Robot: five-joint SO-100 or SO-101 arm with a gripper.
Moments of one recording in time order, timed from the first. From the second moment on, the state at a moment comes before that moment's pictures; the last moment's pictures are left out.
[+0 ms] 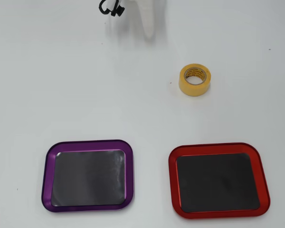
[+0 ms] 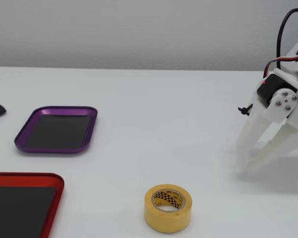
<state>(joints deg) -1.4 190.9 174.0 69.0 1.4</state>
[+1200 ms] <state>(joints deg) -1.1 159.5 146.2 63.2 -5.3</state>
